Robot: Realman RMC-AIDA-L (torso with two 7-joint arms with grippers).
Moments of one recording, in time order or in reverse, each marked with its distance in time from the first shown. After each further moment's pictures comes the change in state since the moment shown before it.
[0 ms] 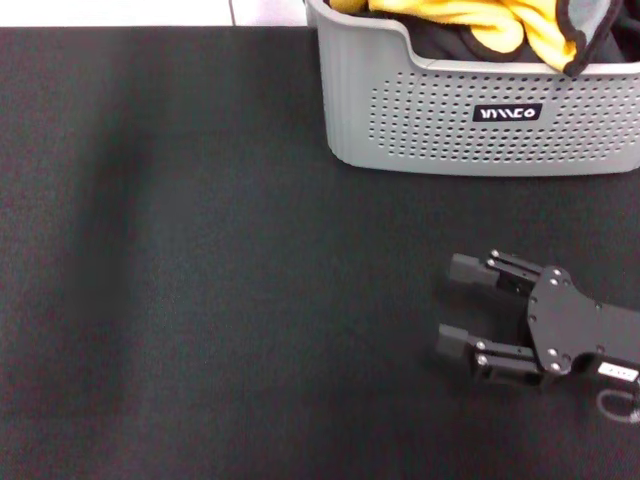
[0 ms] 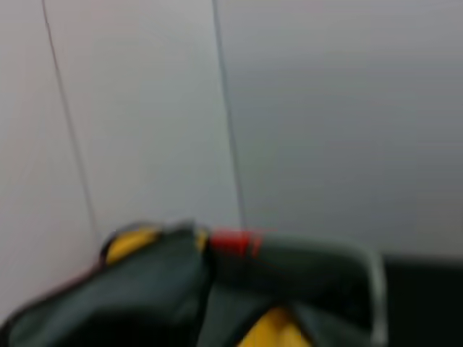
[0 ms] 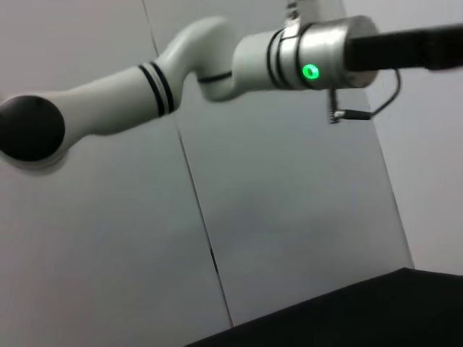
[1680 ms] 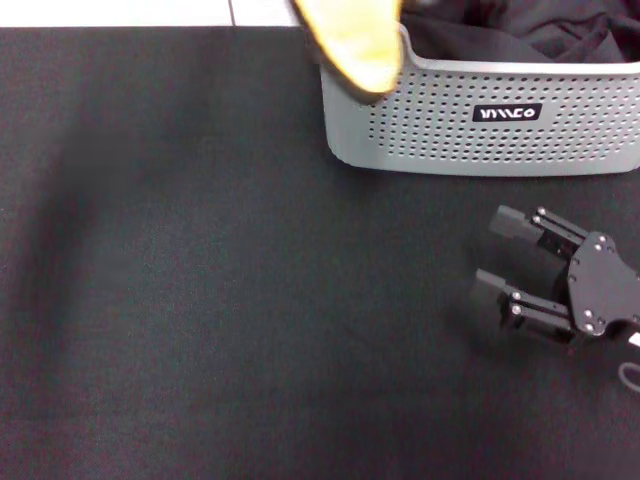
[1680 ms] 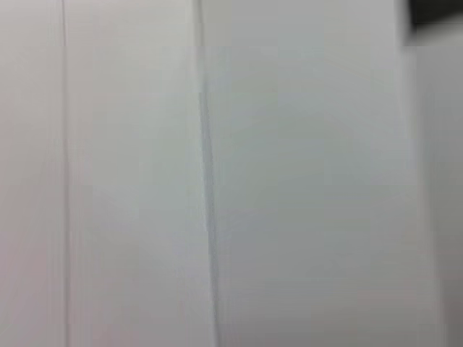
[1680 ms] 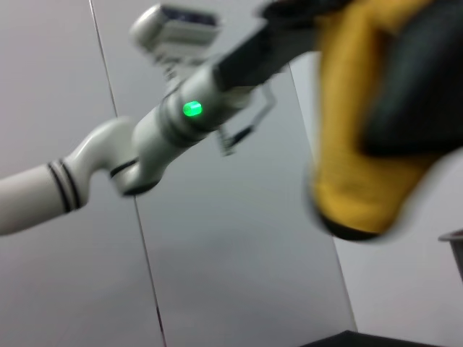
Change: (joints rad) left arm 0.313 0.002 0.163 0.252 -0.627 -0.045 0.089; right arm -0.045 -0.001 0.011 0.007 0.136 0.024 -0.057
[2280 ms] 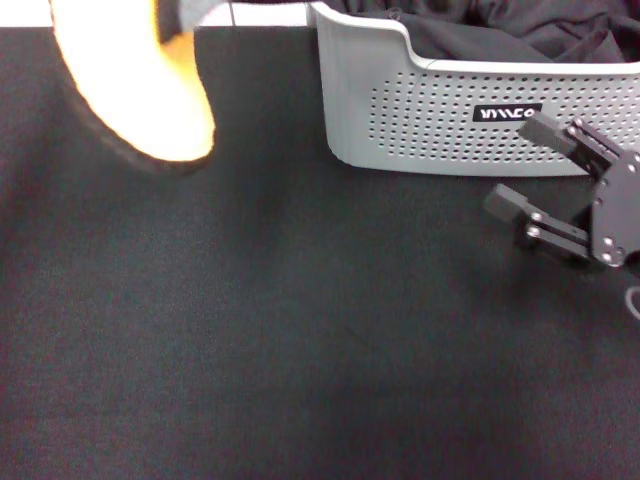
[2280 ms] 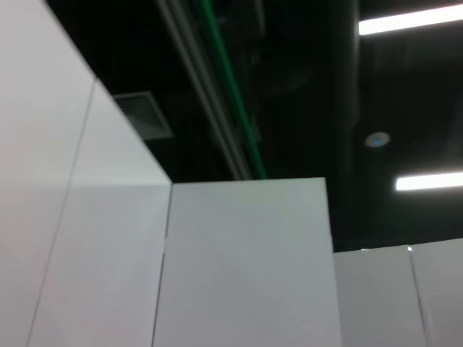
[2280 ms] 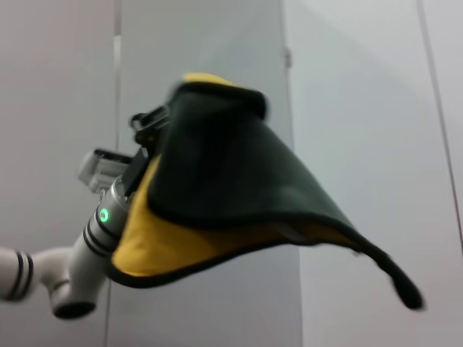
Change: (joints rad) left arm 0.062 0.052 -0.271 -0.341 -0.303 0.507 0.012; right arm 0.038 0.006 0.018 -0.038 0.126 0.035 -0.149
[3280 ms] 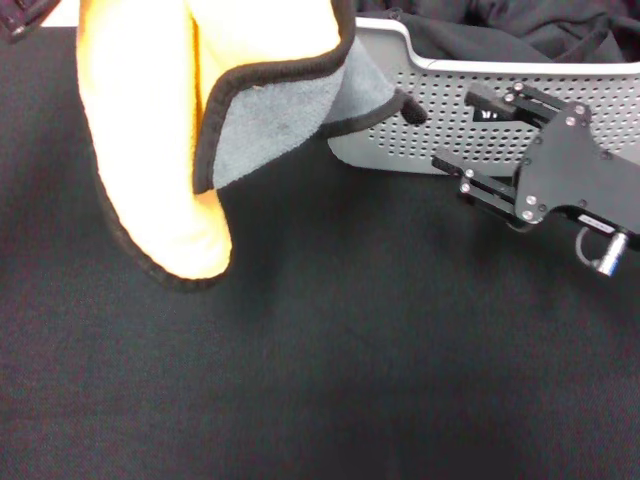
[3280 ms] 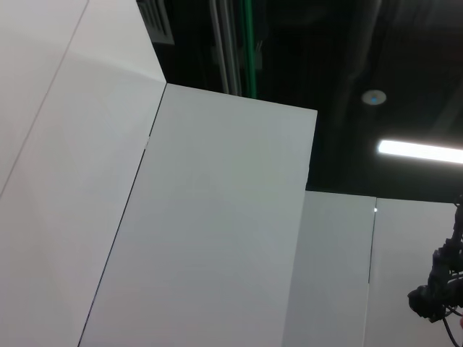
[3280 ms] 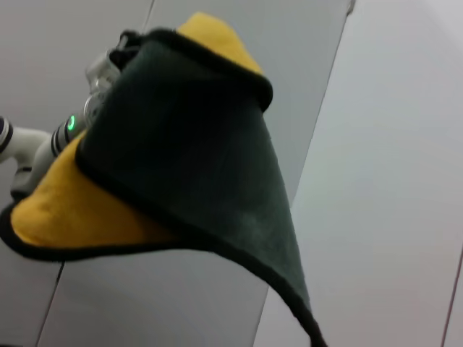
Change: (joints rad) left arm -0.006 0.062 0.005 -0.182 0.164 0.149 -0.050; right arm 0.070 0.002 -0.054 -0.096 -0.002 -0.237 -0.227
